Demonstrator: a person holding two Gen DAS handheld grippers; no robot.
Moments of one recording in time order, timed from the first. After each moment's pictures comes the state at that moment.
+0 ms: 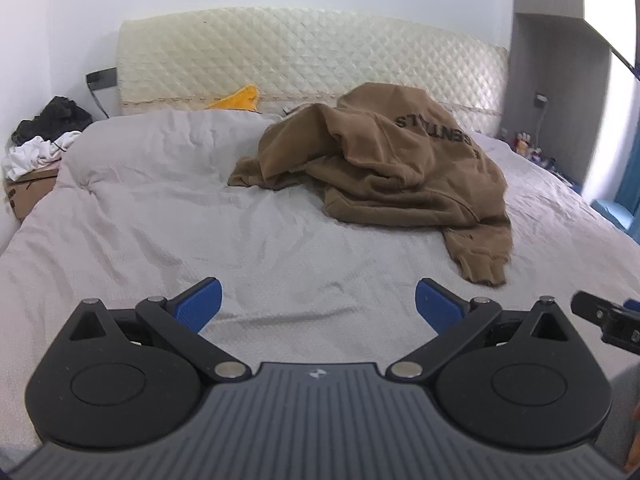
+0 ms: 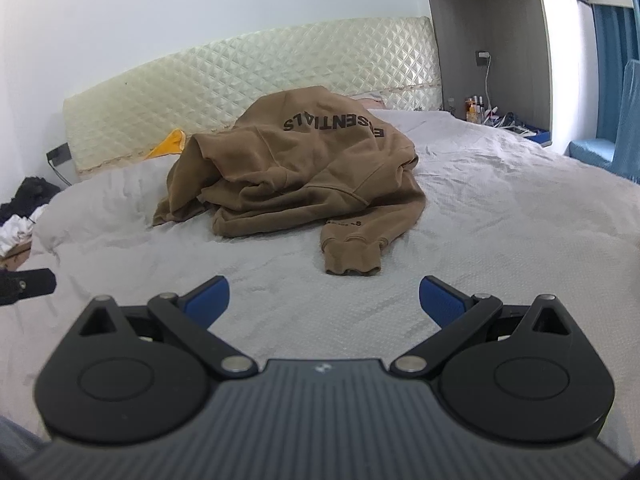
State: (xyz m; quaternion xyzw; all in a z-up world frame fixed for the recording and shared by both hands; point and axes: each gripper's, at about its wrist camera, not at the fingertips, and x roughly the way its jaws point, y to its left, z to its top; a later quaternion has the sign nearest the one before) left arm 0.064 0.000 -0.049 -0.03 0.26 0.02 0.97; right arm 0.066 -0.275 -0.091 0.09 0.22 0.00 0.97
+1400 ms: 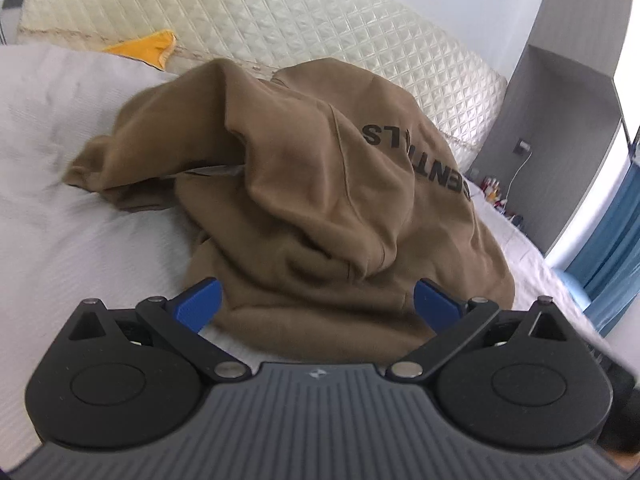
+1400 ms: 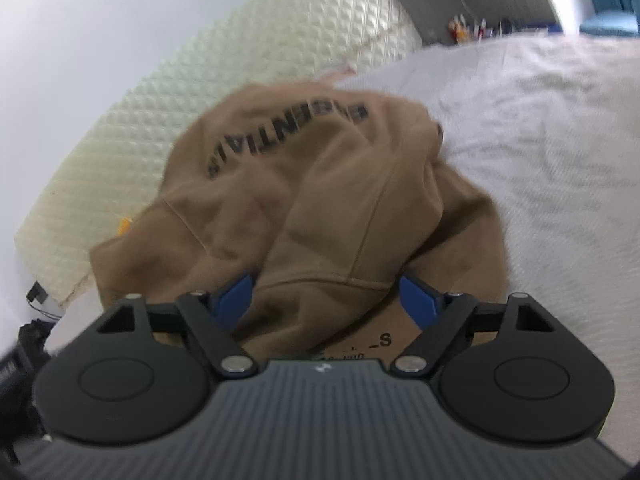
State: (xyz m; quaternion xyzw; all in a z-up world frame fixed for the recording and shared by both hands) left arm 0.452 -0.048 -0.134 -0.17 0.27 -0.08 0.94; right arm 0.390 -0.355 -0.177 0.30 0.23 0.00 0.93
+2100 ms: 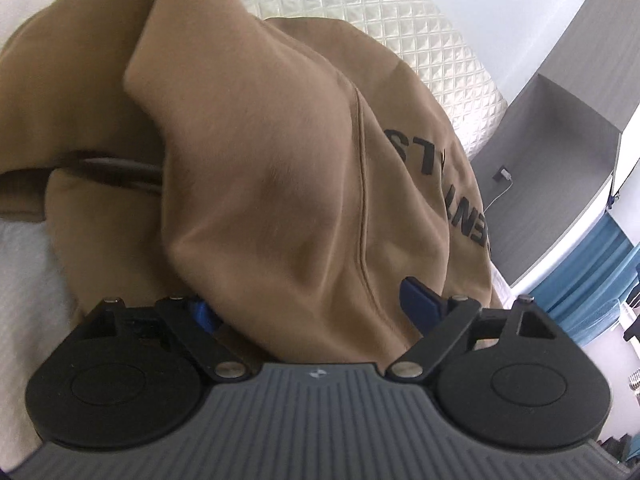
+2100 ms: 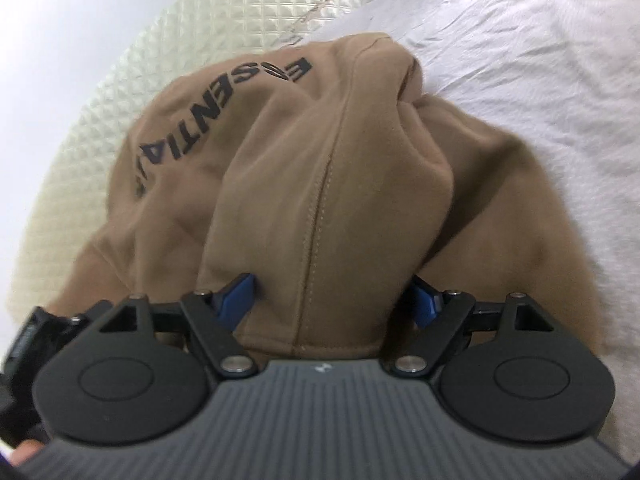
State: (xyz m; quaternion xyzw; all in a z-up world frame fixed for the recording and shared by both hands) left arm 0.640 -0.052 -0.194 -0.26 0.29 -0.15 0.91; right arm 0.483 -0.378 -0.241 0.41 0.23 -0.01 0.88
